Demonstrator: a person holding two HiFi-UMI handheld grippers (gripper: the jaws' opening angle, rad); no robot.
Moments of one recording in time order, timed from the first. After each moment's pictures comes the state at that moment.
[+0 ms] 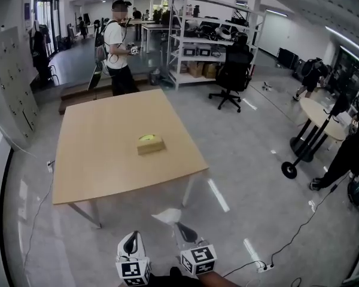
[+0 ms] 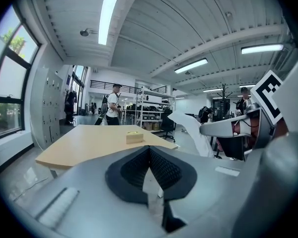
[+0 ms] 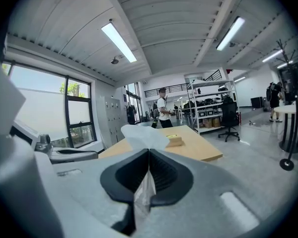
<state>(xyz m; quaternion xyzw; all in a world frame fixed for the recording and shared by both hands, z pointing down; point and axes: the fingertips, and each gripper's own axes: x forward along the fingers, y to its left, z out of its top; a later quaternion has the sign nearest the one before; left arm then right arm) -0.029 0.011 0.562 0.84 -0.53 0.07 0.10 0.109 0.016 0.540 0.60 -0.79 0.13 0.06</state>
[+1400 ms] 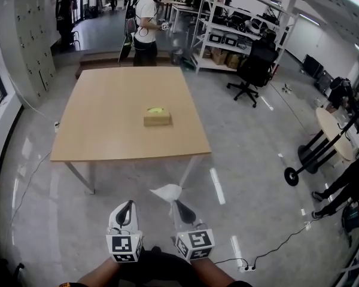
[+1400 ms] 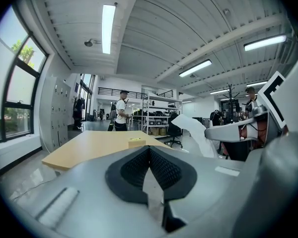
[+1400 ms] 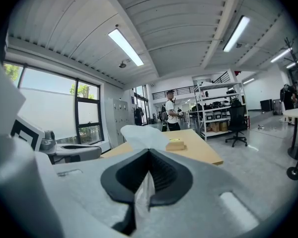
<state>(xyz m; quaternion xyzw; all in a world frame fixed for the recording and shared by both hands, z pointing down) 0.009 0.026 0.536 0.81 -0.58 0.05 0.07 0.150 0.033 0.522 0.56 -0.82 0.11 0.05</state>
